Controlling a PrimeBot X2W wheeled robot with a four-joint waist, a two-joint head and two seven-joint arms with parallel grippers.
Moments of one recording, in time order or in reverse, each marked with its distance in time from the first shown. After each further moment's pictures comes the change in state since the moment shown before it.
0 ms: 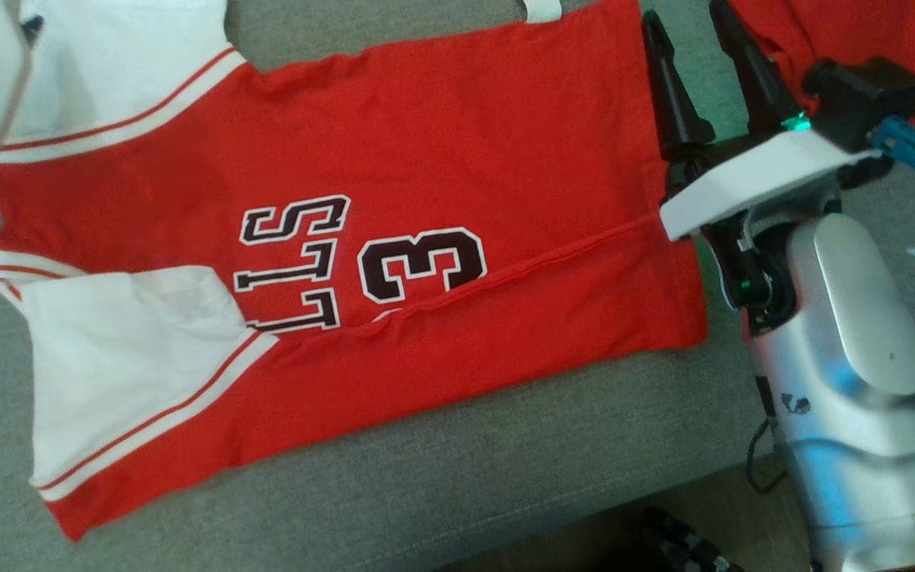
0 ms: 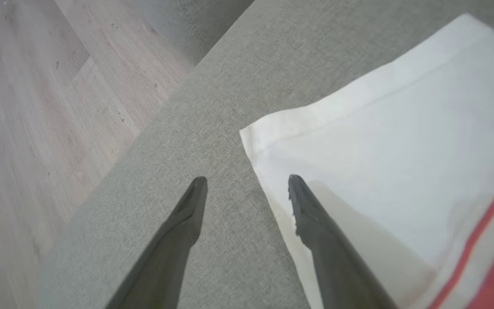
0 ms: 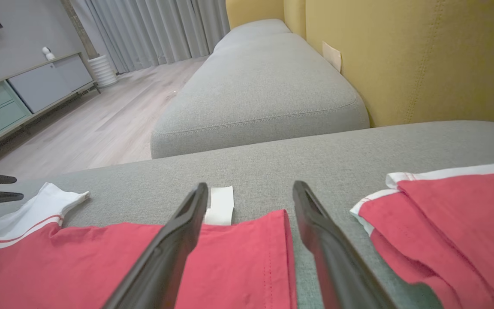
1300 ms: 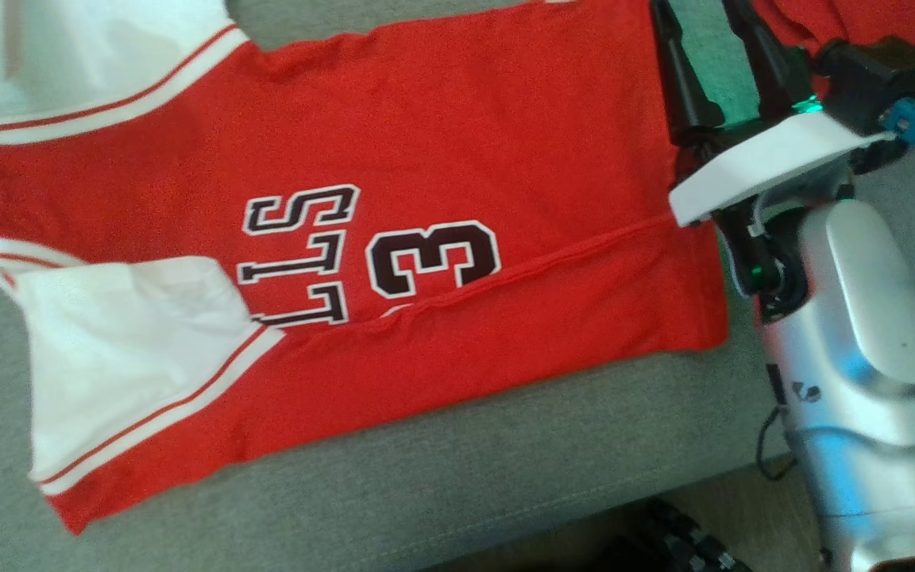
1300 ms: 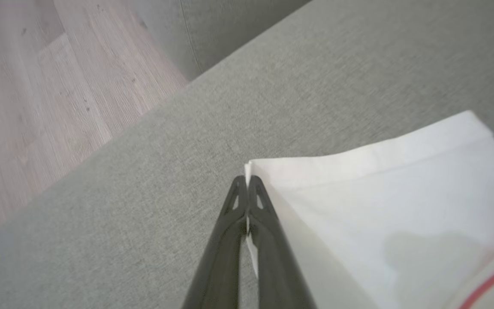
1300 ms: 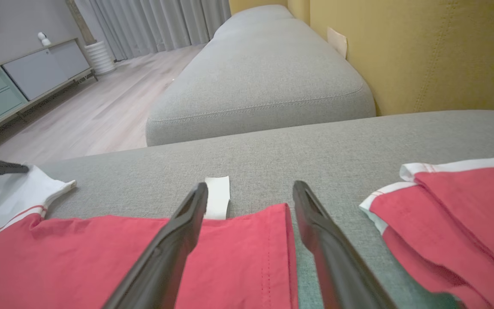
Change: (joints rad) left arm -0.148 -0.085 -0.146 0.174 -0.300 0.000 -0.067; right arm -0.029 -0.010 0.000 -0.004 -0.002 0.000 0.009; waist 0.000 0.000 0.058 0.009
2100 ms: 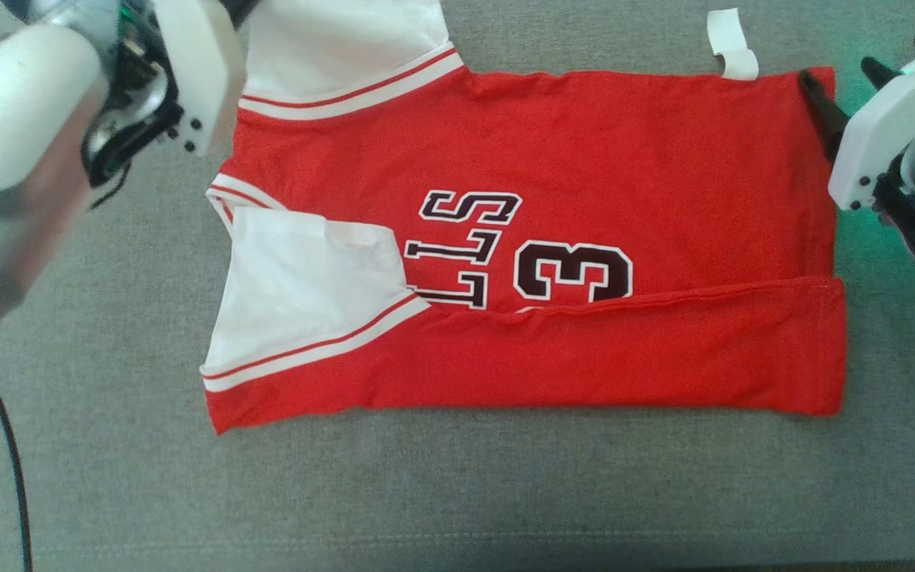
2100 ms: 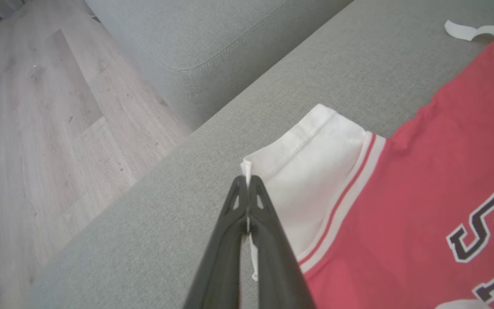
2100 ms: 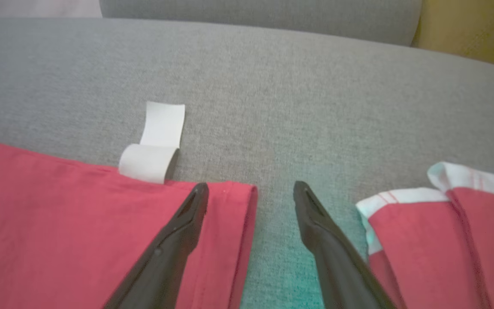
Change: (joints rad) left arm 0.098 -0.094 -0.038 -0.270 0.094 0.000 -0.204; right arm -0.201 -0.334 0.125 0.440 0.095 0.000 0.320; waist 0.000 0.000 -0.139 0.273
